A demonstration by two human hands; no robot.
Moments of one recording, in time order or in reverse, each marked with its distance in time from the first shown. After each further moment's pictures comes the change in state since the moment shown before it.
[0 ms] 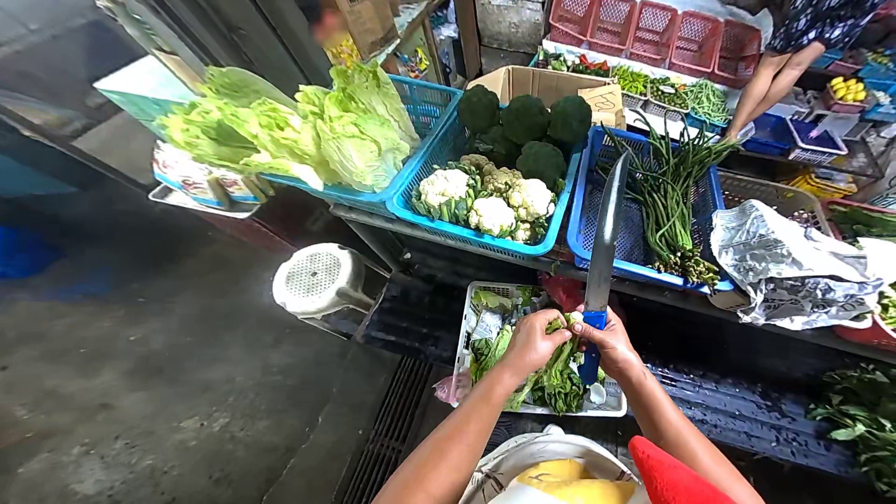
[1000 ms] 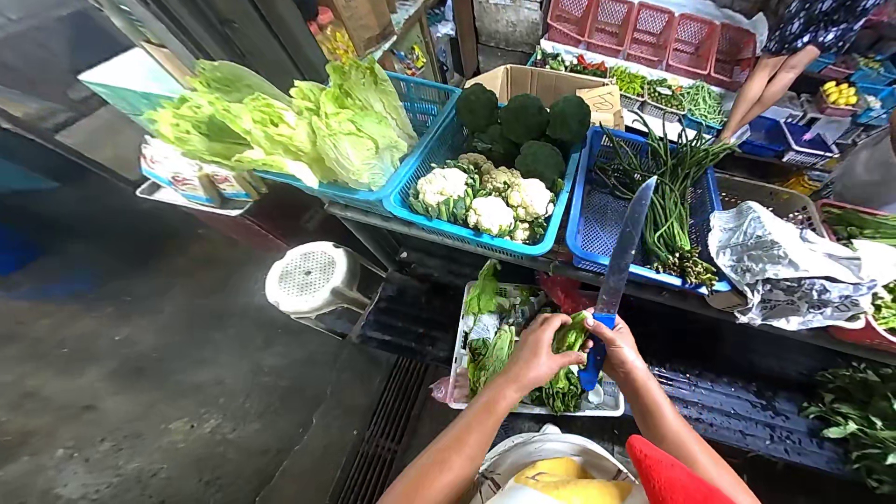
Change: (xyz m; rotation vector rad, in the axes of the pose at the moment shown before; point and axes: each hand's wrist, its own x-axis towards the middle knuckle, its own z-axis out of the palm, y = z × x) left_hand -0.008 -0.010 0.014 0.122 -0.021 -0.006; right_hand -0.004 0.006 -0.010 0.150 0.131 0.045
